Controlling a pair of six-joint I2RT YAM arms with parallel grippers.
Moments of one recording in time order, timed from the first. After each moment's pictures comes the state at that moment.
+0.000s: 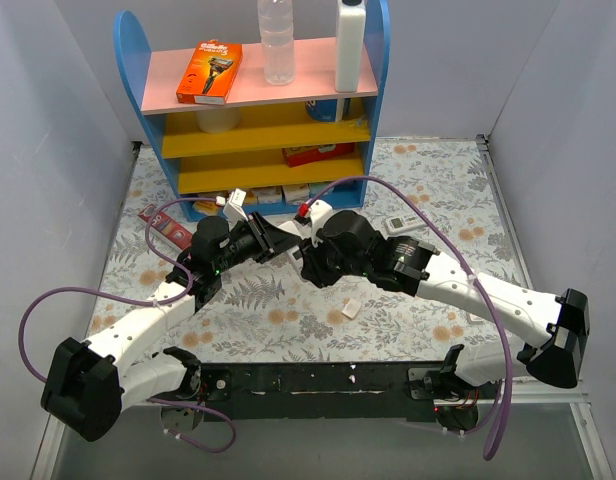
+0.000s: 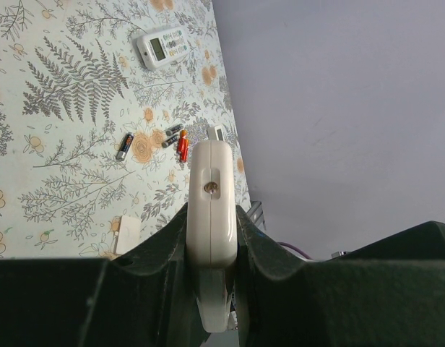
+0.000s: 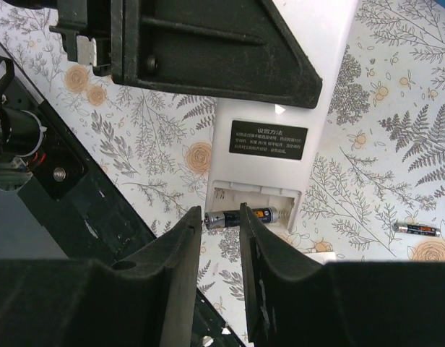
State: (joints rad) left arm -0.51 1.07 0.62 0.25 0.38 -1.06; right arm 1.09 1.31 1.22 -0.56 0.03 0.29
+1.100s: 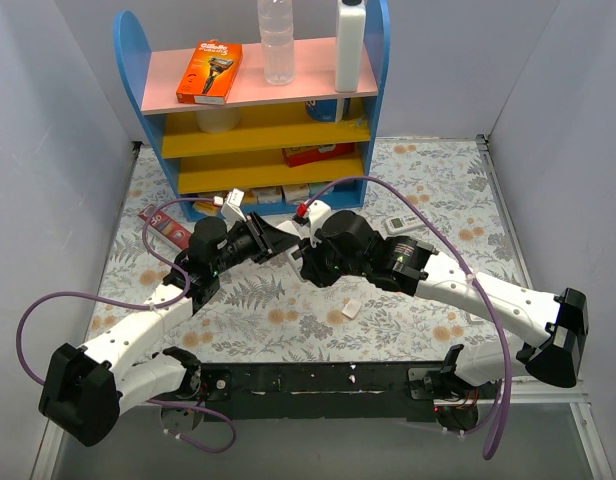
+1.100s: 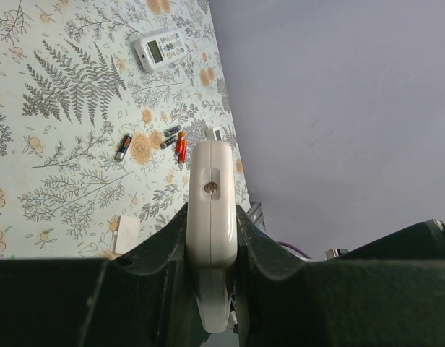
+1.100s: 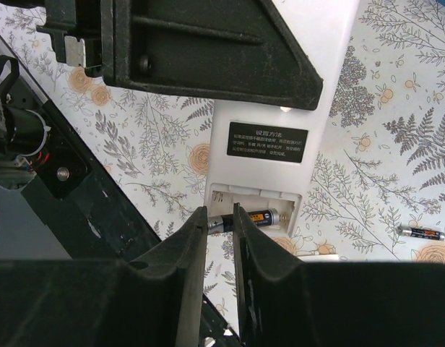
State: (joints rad) left arm -0.51 1.04 0.62 0.23 0.38 -1.06; right arm 1.09 1.32 1.23 -0.56 0.03 0.29
